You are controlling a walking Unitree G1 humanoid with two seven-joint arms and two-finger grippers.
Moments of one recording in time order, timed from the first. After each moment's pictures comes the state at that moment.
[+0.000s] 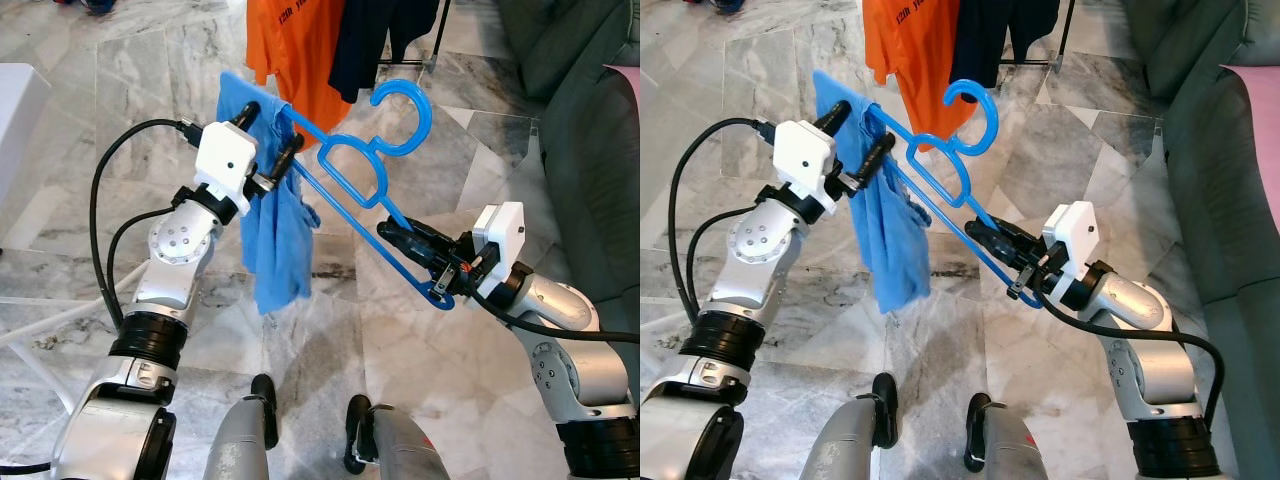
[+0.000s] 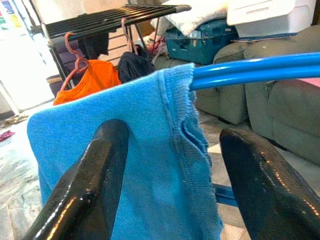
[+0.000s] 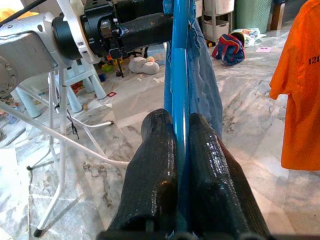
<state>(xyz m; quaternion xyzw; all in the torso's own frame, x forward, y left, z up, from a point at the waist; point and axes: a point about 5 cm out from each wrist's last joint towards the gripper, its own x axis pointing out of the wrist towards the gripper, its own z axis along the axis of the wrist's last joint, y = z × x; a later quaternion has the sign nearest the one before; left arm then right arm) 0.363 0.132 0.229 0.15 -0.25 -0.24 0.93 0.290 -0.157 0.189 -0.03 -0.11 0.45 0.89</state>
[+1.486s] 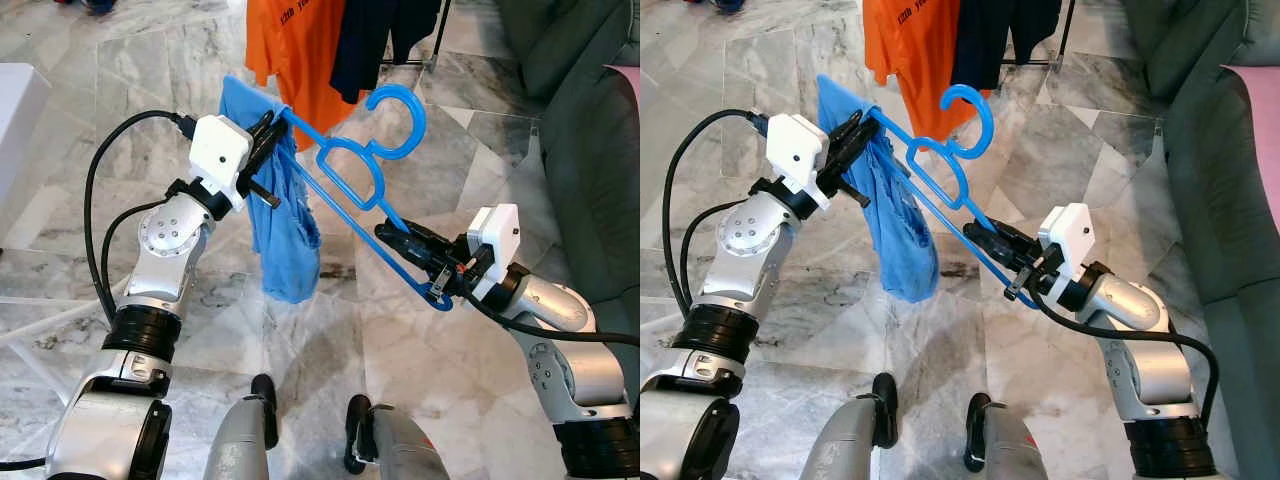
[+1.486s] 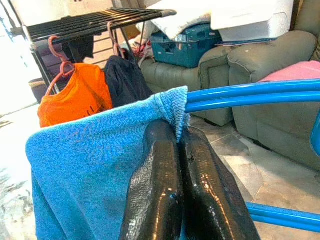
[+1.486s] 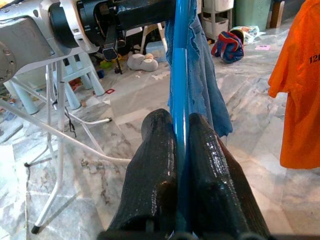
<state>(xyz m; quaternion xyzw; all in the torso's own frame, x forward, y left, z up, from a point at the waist) 0.364 0.135 0.236 0.15 -0.25 -0.27 0.92 0.291 -0.155 0.187 -0.04 -0.10 0.45 0.89</state>
